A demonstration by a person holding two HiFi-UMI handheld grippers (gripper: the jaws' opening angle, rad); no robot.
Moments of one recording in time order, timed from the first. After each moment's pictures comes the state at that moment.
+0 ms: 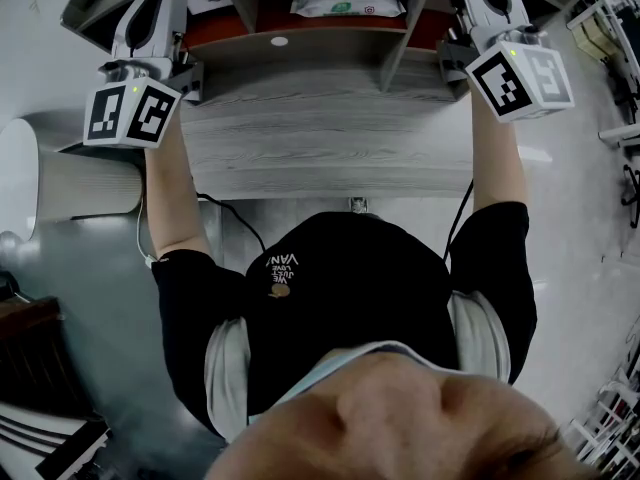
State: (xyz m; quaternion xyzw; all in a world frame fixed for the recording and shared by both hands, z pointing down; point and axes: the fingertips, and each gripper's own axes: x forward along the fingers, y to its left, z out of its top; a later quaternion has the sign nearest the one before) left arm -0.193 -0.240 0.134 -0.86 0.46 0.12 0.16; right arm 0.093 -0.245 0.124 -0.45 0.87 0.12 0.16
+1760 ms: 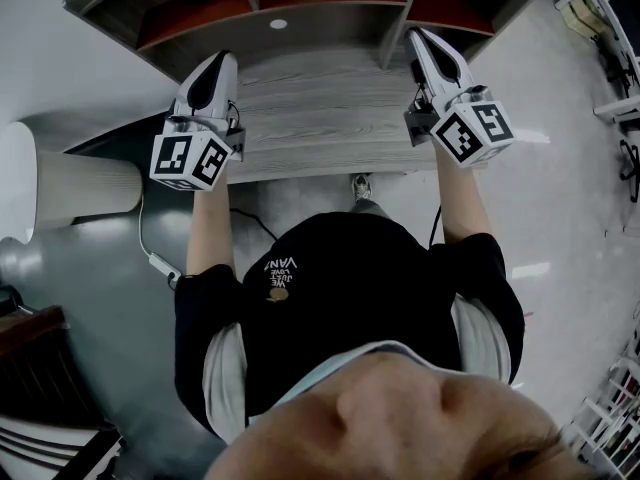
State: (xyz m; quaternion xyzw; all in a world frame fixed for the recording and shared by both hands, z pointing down) left arm -0.201 -0.169 0.306 -0.88 0.47 0.06 0.01; right arm 0.061 -0.163 0.285 -0.46 0.88 -0.05 0.14
